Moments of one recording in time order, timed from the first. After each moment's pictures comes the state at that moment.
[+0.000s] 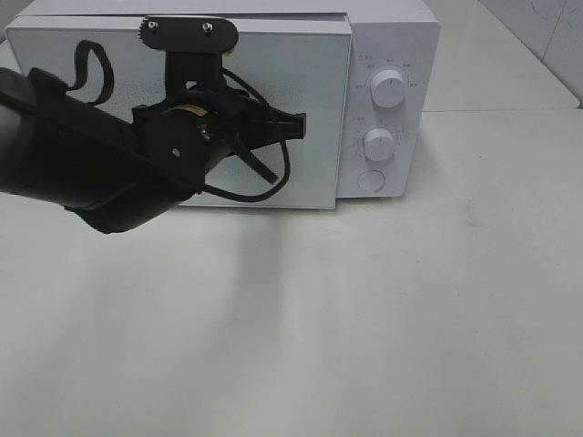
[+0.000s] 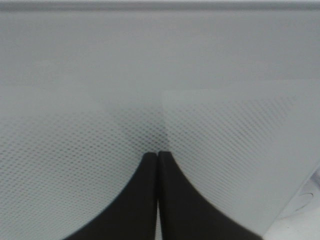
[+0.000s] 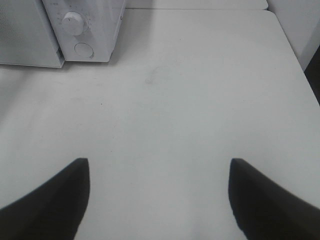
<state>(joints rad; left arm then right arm) -0.80 1.96 -1.07 -0.95 -0.68 0.58 0.13 0.00 -0.51 -0.09 1.04 0.17</state>
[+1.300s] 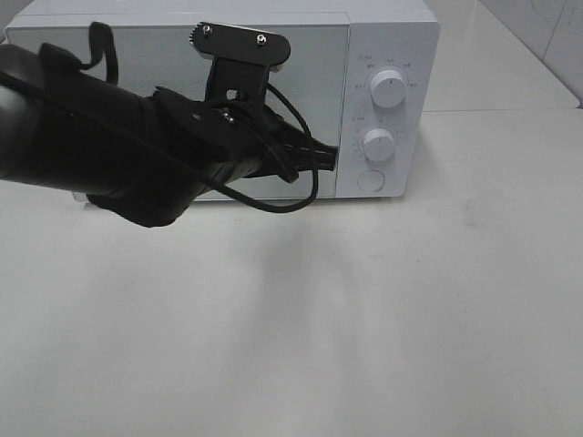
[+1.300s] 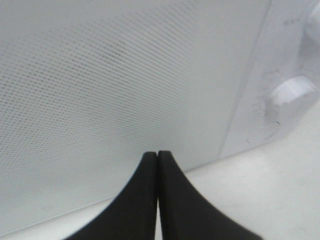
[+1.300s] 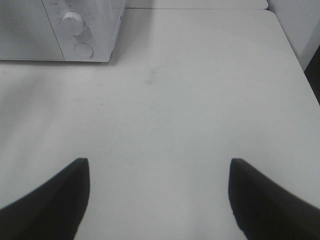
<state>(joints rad) -0.88 1.92 -1.12 -1.35 -0.50 1.06 0.13 0.00 -0.51 -0.09 1.04 0.17</state>
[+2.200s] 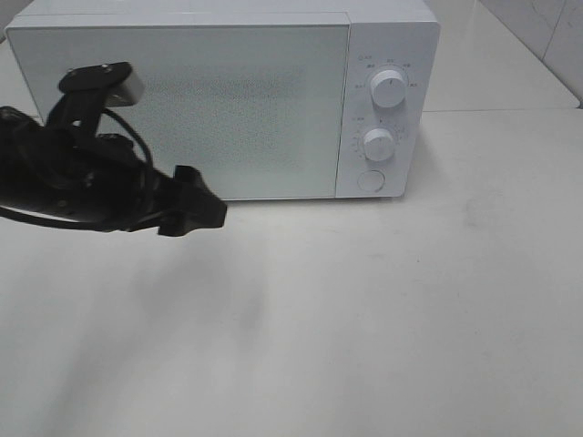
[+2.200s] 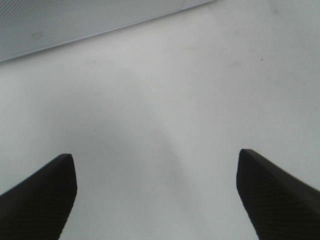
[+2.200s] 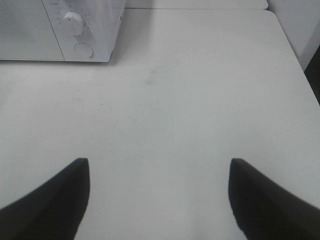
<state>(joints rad) -0.47 1.54 -0.76 -1.07 0.30 0.88 0.13 0.00 -0.51 -0.09 1.04 0.17</state>
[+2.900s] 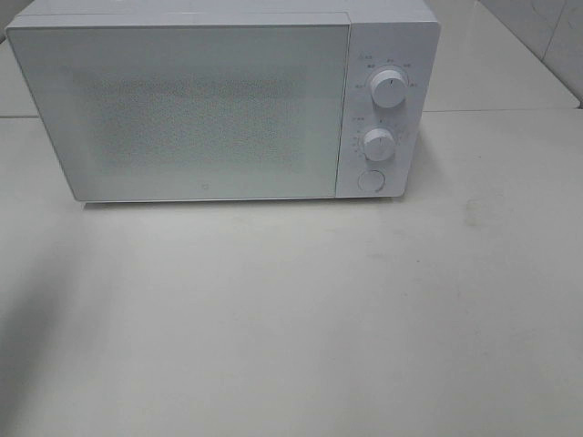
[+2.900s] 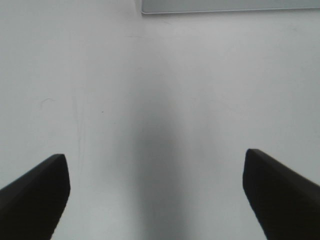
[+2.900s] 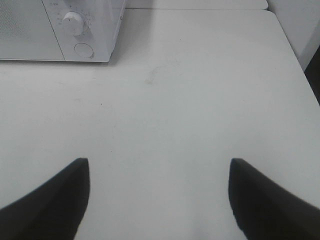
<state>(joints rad) -0.03 1.09 -0.75 -0.19 0.72 0.14 0.13 0.00 -0.51 -0.09 1.04 0.17</state>
